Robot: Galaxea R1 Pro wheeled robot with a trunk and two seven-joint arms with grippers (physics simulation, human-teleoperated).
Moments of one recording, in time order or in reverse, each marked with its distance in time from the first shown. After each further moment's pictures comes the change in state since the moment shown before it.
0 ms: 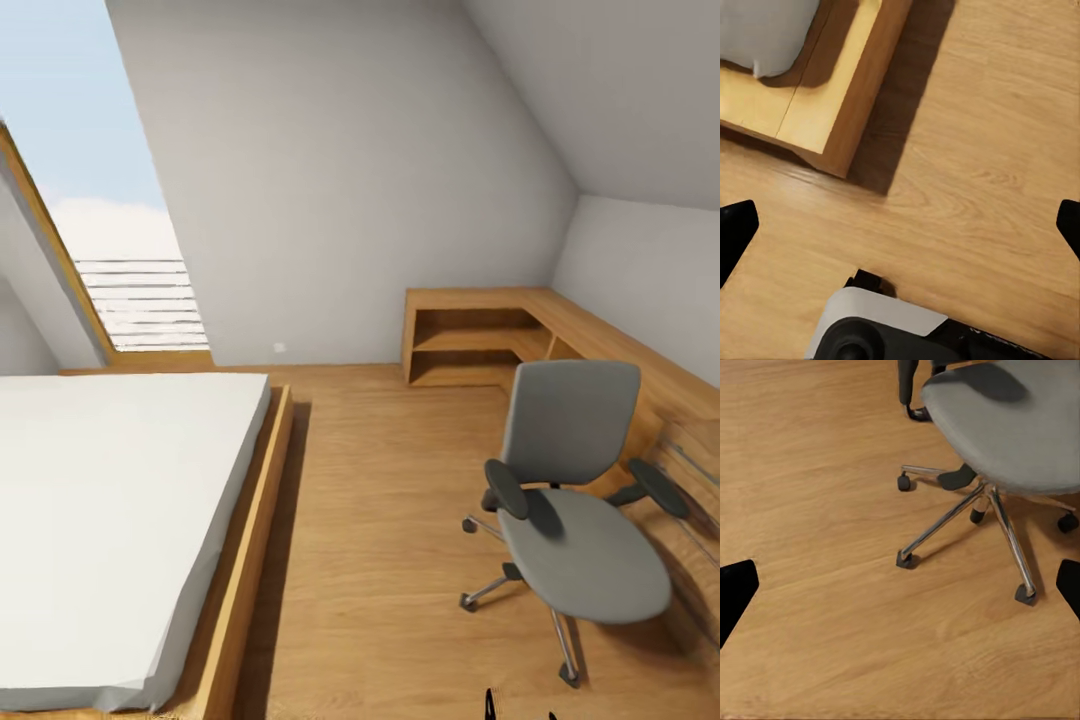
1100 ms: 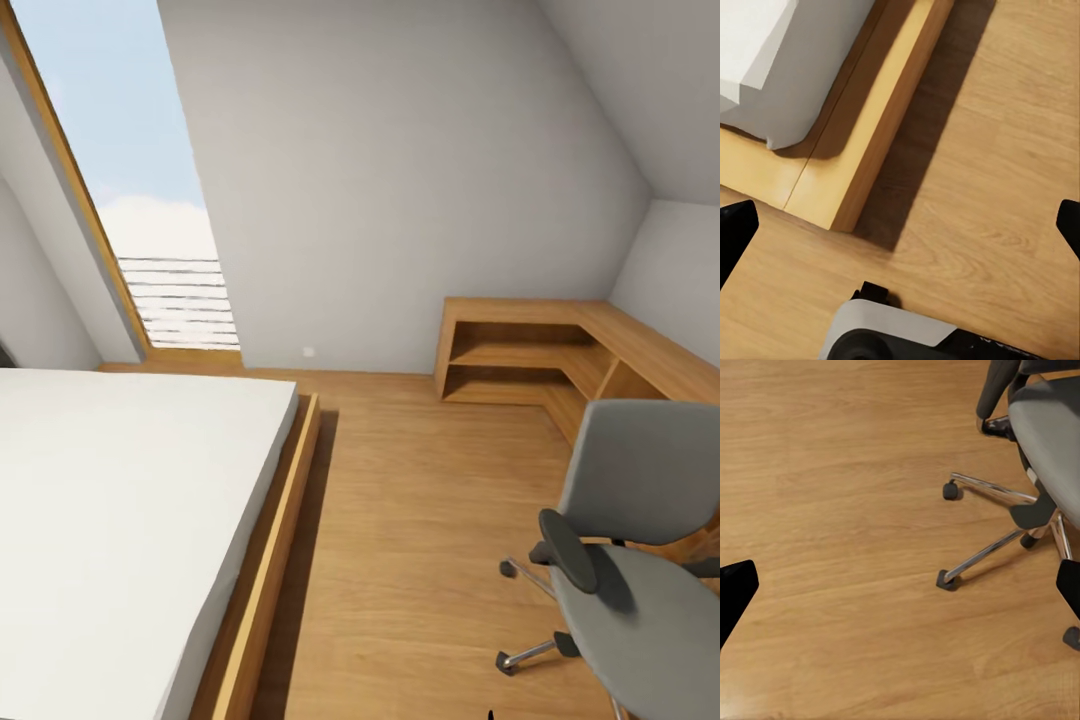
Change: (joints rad) left arm 0.000 -0.005 -0.001 0.051 -0.046 -0.094 0.001; right arm 0.000 0.003 0.006 0.069 0.009 0.007 0.012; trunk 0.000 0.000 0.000
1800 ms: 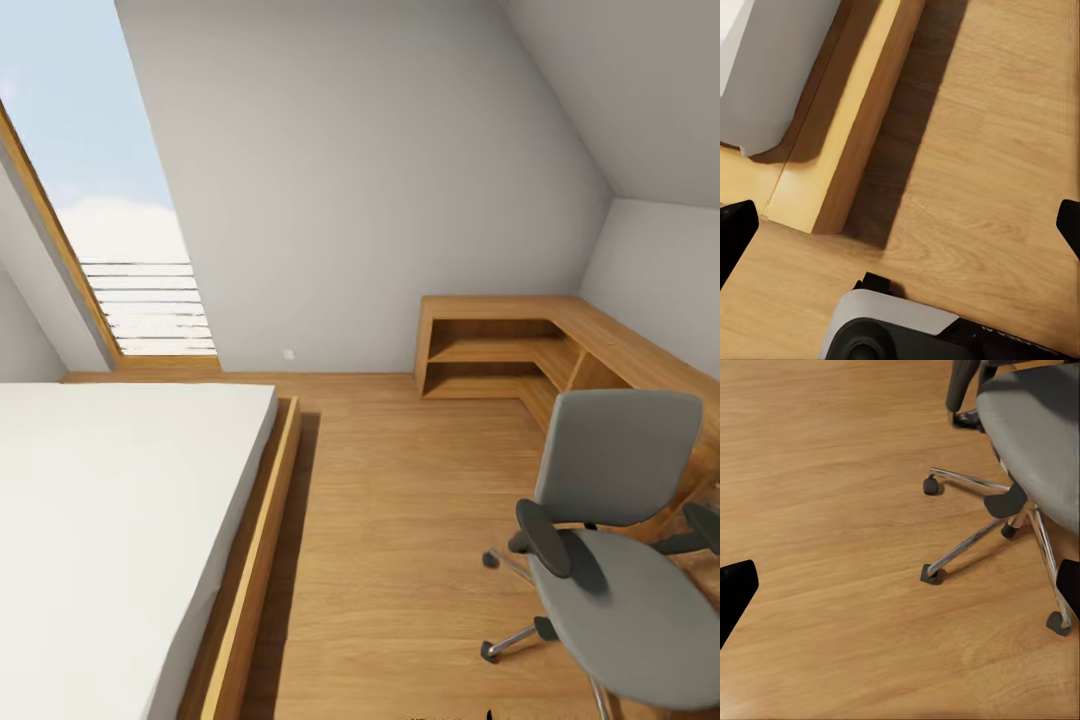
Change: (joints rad) left arm 0.000 0.000 -0.003 0.021 0.000 0.000 0.000; right arm 0.000 0.003 0.002 -0.001 0.002 0.000 -0.002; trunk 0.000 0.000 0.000
